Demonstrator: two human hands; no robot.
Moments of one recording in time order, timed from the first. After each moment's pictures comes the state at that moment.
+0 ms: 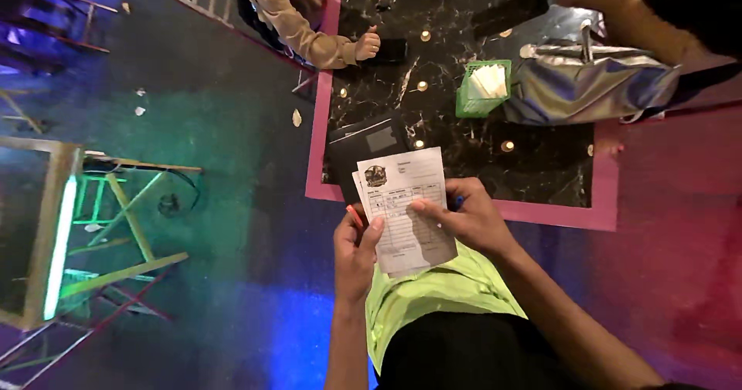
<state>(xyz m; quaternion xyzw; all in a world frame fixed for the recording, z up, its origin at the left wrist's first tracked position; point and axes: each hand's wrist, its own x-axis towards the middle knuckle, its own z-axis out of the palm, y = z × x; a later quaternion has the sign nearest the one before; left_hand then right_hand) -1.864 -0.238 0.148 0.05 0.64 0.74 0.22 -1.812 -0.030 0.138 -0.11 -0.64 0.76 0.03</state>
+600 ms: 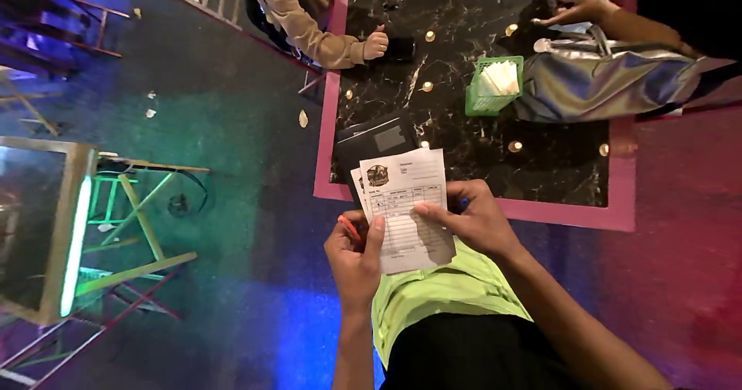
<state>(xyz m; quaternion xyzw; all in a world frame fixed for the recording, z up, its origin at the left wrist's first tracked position) -1.864 -0.249 0.153 0.07 0.72 0.68 0.07 -1.815 -0.047 0.131 -0.11 -0.64 0.76 0.04</state>
